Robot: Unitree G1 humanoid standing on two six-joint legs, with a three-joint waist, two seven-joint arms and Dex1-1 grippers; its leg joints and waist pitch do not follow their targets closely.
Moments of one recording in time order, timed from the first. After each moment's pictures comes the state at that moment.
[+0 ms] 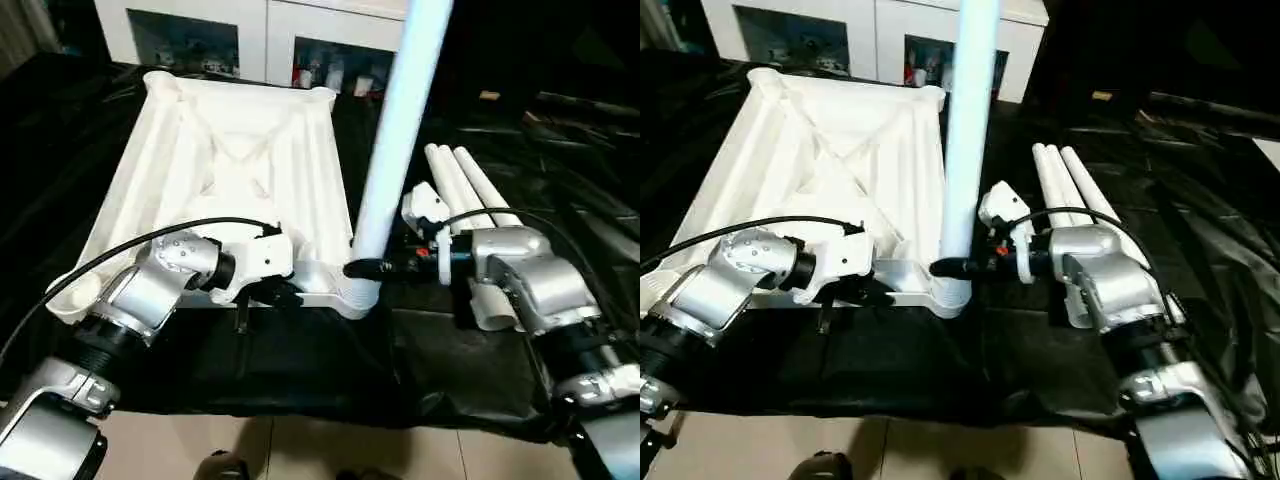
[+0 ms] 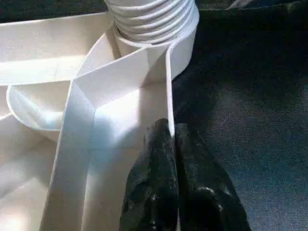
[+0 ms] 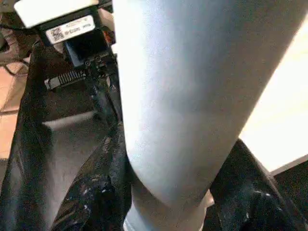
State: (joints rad) left arm -0.64 0.55 -0.41 0.37 0.06 0.15 -1.23; right arm -0.66 -0.40 0.21 0.42 0.27 0.33 1.16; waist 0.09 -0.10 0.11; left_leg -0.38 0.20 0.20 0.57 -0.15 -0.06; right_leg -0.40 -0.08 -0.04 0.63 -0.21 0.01
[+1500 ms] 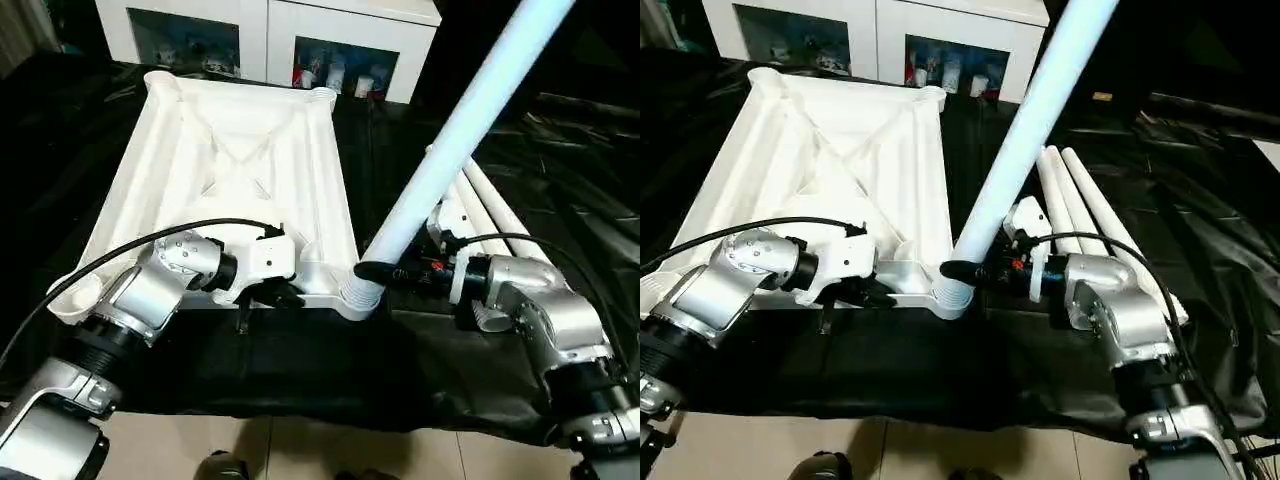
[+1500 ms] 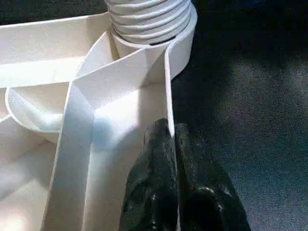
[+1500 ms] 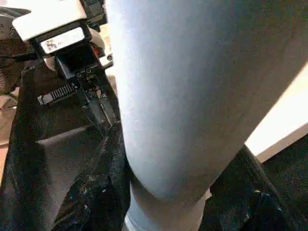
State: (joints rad) left arm -0.63 0.54 -0.41 0.35 0.07 0.14 -1.24; right arm -0.50 -0.40 0.14 0.31 0.34 0.32 1.09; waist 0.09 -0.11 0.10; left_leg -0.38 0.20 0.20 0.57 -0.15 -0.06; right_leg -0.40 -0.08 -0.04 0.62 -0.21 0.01
